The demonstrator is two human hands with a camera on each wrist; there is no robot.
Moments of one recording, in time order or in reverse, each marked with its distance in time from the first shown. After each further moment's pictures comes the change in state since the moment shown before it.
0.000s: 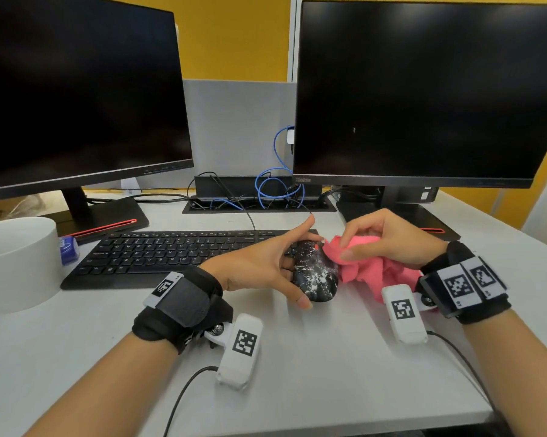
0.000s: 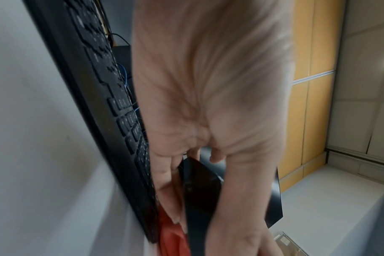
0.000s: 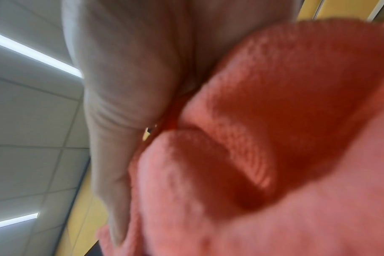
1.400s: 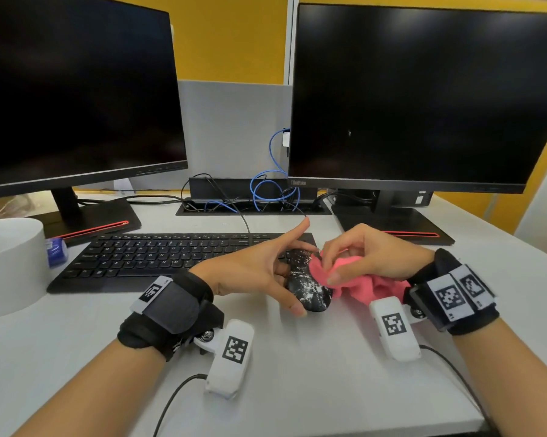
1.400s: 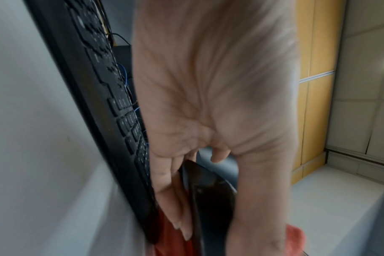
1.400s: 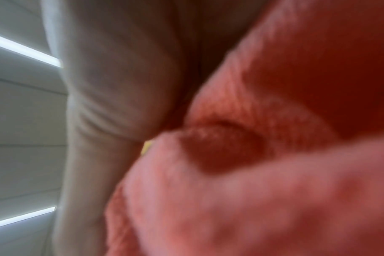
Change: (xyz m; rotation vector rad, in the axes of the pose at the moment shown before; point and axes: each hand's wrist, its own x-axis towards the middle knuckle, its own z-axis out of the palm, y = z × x) left_hand -0.001 0.001 -0.001 0.049 -0.002 -0.008; right_hand 0.000 -0.003 0.014 -0.064 -0.184 0.028
